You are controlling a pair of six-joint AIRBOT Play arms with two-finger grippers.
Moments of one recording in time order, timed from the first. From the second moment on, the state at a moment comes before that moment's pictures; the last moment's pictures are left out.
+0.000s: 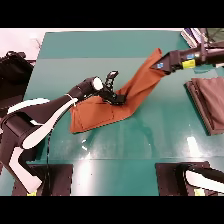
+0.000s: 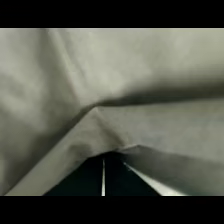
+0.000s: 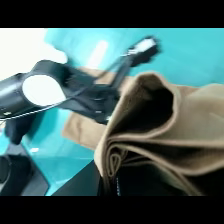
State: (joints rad) left arm -0.60 -1.83 1.54 0.97 -0.84 -1.57; right arm 0.04 -1.27 1.52 -0.66 1.41 1.28
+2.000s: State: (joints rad) left arm -0.17 -1.27 1.64 1.24 -1.14 -1.55; right arm 0.39 -1.87 1.45 -0.65 1.13 1.35
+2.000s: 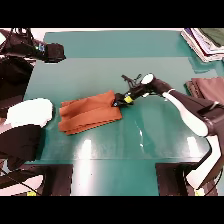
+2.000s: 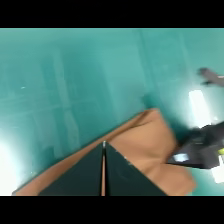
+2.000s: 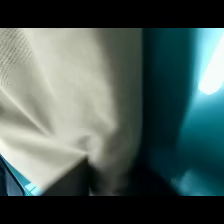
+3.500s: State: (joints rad) left arm -0.44 -1.27 1.64 1.19 -0.97 -1.57; right arm -0.69 -1.45 1.68 -0.88 0.96 1.42
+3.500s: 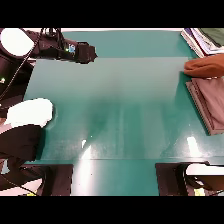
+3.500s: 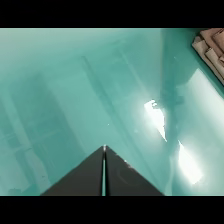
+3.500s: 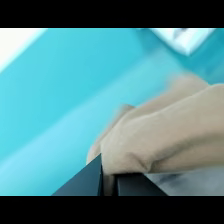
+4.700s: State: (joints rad) left arm -0.44 -1.27 1.64 1.20 -1.03 -1.52; right arm -0.95 -1.07 1.19 -1.27 1.22 1.31
